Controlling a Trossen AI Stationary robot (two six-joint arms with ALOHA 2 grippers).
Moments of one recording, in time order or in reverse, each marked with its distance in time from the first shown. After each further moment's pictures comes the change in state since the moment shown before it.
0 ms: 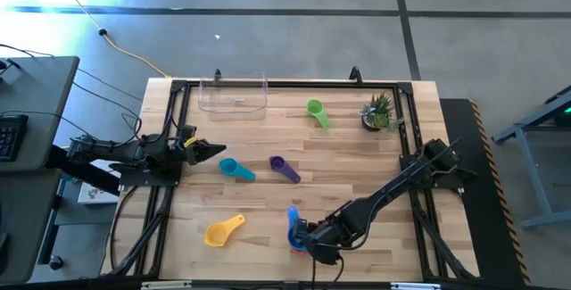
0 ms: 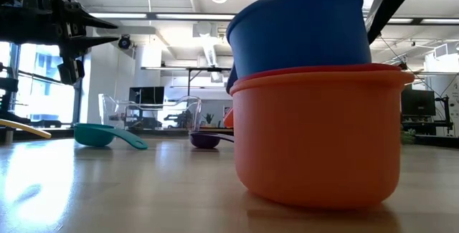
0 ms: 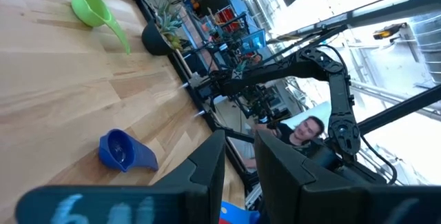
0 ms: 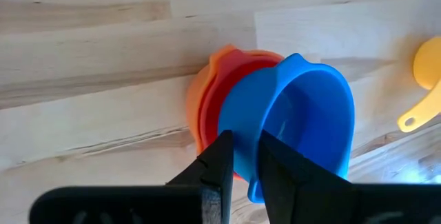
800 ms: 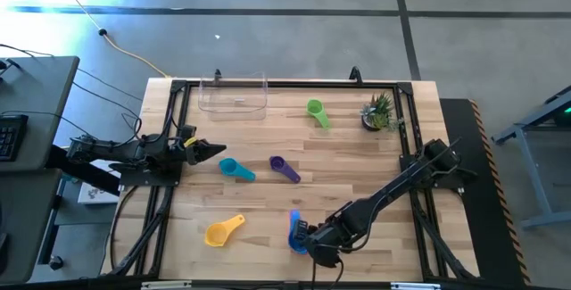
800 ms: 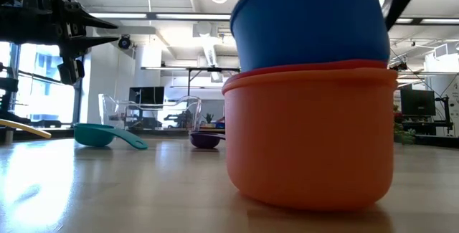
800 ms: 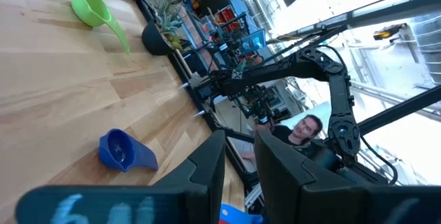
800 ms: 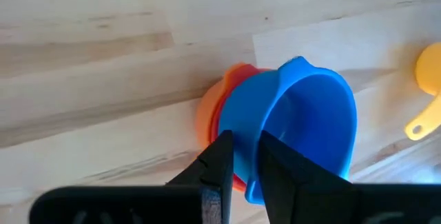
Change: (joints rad) left arm 0.000 0.000 0.000 0.000 0.000 -0.001; right arm 0.006 0.000 0.000 0.026 -0.051 0.071
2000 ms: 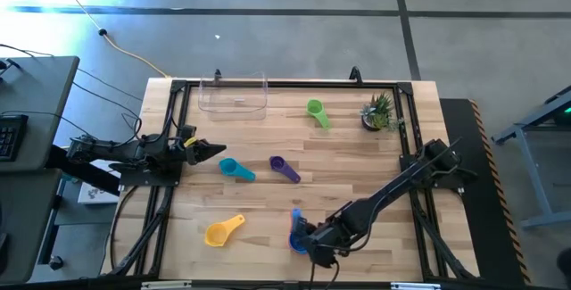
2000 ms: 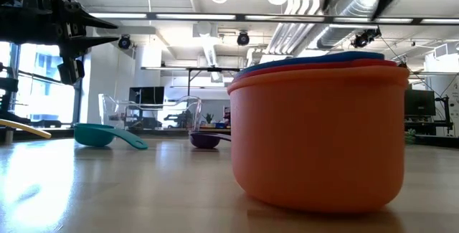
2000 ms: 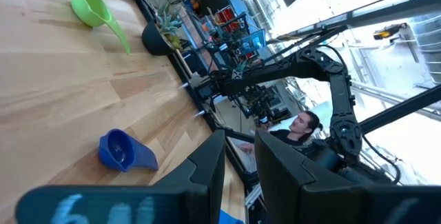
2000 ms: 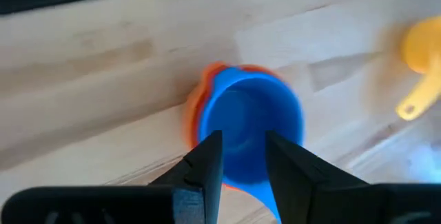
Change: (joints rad) left arm 0.000 0.000 0.000 0.000 0.000 0.001; right arm 0.000 0.000 0.023 0.008 0.042 0.120
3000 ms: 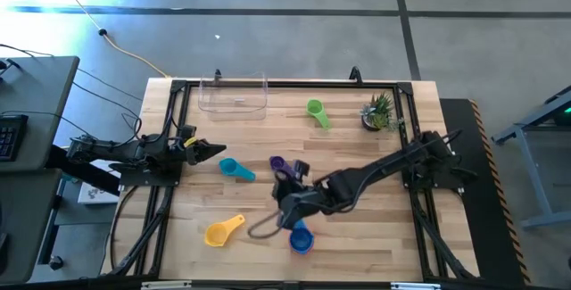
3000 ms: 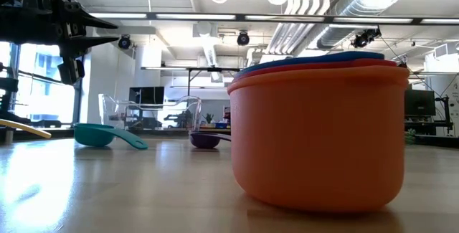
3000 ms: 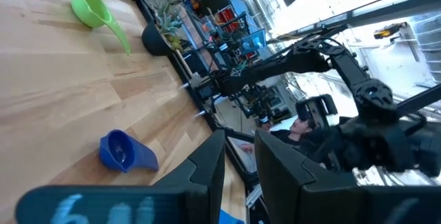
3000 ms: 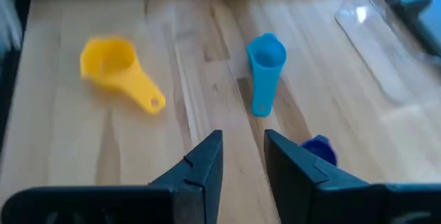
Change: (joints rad) left arm 0.000 0.000 0.000 0.000 0.000 0.008; right arm -0.193 0.000 0.235 -0.007 0.423 1.127
